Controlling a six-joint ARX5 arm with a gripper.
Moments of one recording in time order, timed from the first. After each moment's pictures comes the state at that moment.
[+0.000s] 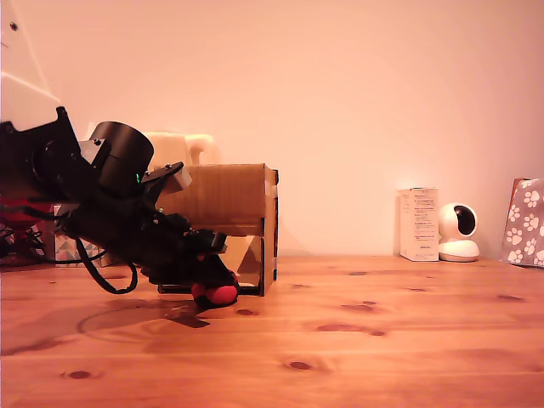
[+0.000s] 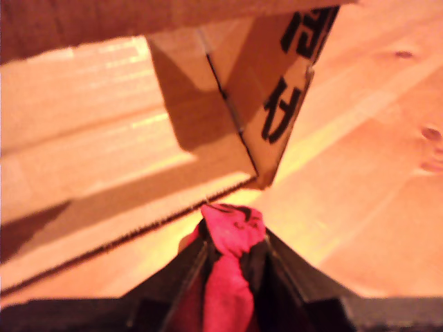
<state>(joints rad) -0.39 2.03 0.96 0.49 0.36 0.02</state>
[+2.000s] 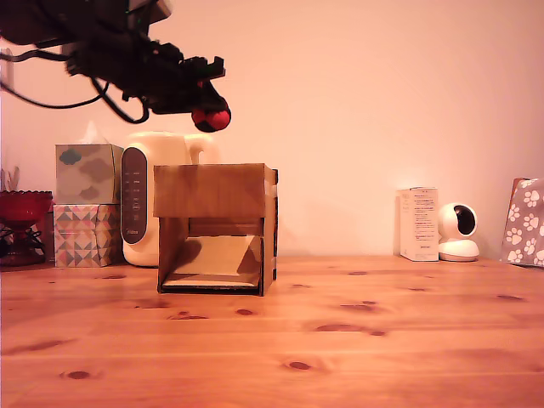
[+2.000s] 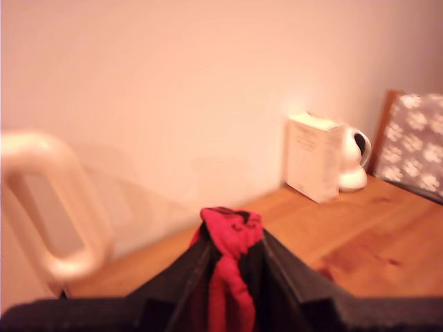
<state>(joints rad) -0.35 1.78 1.25 0.44 0.24 0.00</state>
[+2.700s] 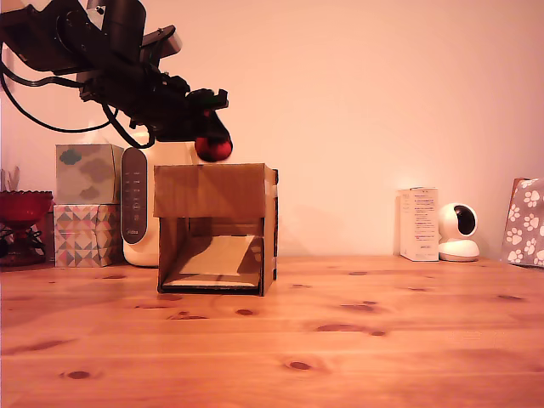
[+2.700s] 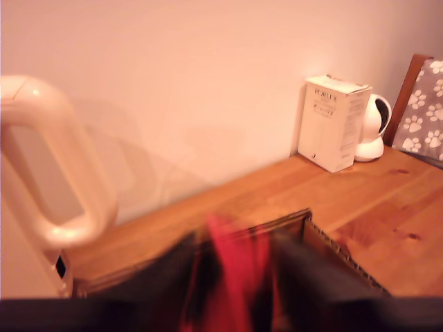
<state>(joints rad) -0.33 1.88 1.32 0.36 0.26 0.00</state>
